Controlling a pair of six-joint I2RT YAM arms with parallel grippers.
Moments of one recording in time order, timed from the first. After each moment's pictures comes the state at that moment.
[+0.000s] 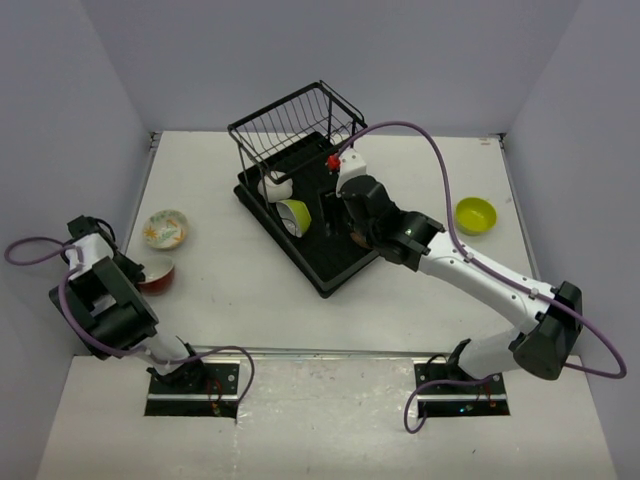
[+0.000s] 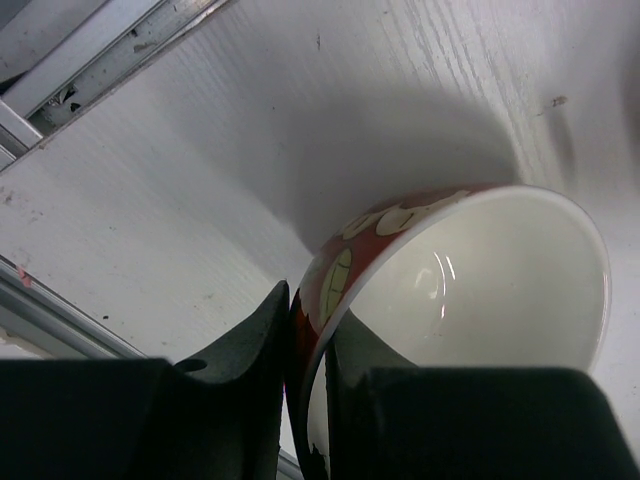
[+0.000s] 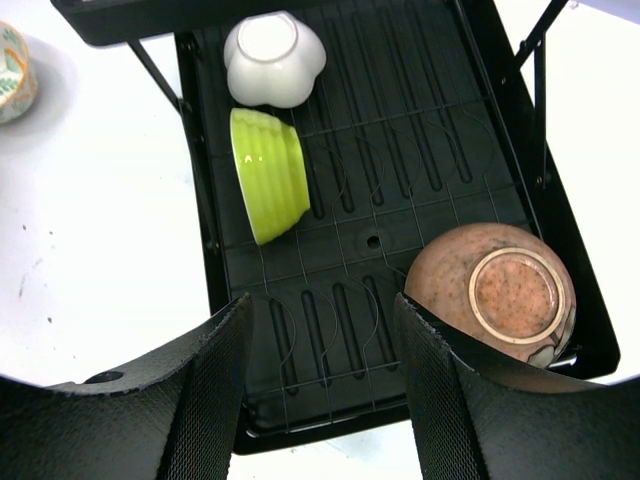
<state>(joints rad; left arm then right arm) 0.69 1.53 0.94 -0.76 -0.05 -0.35 0.88 1.40 1.33 -0.42 0.38 0.24</state>
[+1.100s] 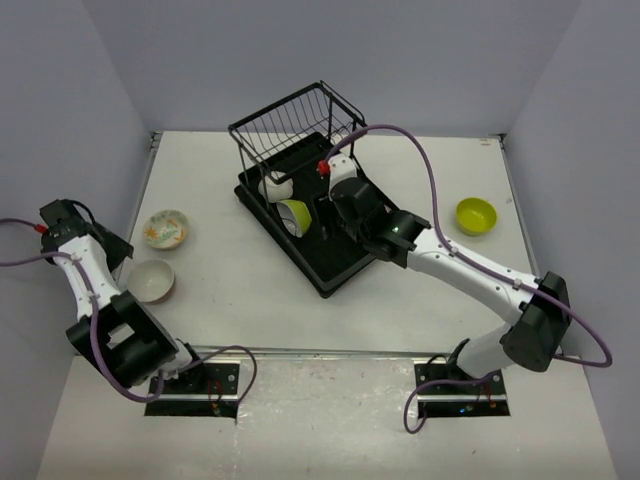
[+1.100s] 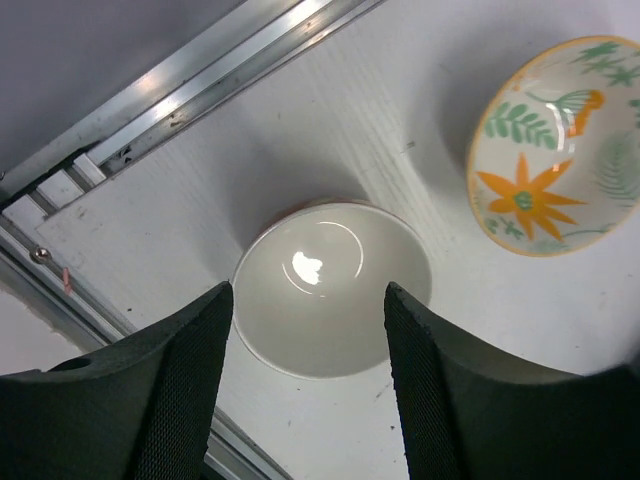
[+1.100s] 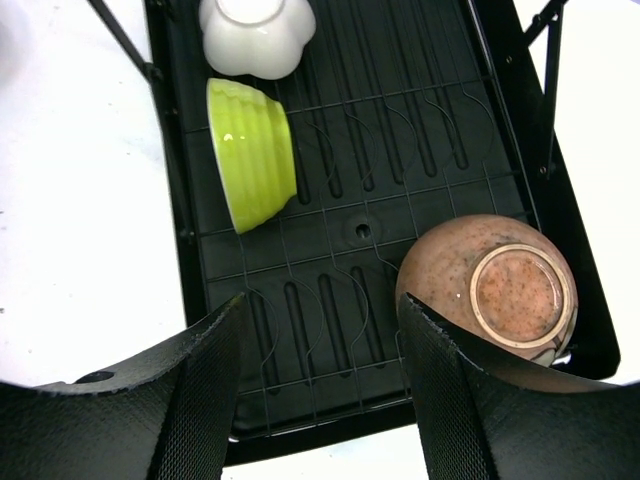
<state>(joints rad) 0.72 1.35 1.07 -0.84 -0.02 -0.36 0.88 1.46 1.32 -0.43 0.39 0.21</state>
